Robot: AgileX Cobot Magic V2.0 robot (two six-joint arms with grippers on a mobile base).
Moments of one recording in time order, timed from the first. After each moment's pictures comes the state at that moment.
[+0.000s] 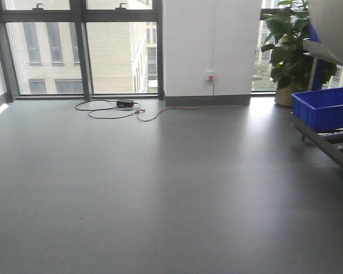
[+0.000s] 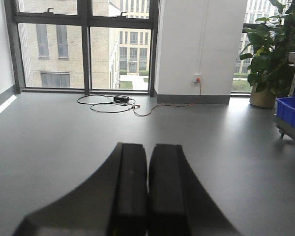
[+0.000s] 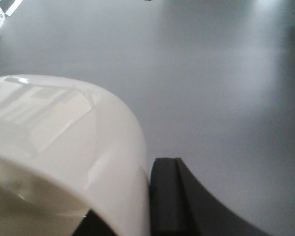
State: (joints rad) left arm -0.10 -0.01 0.01 -0.07 0.06 0.02; right arm 0.13 0.56 -0.73 0.12 0.67 0.06
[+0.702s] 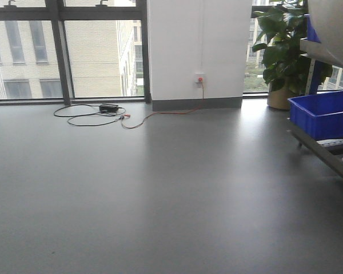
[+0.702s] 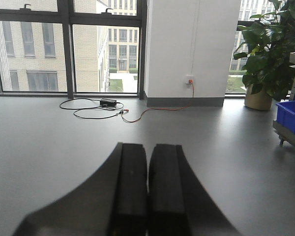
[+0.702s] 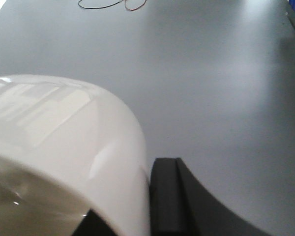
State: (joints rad) left arm -0.10 -0.01 0.01 -0.07 0.06 0.02; right arm 0.13 0.56 -0.73 0.12 0.67 0.06
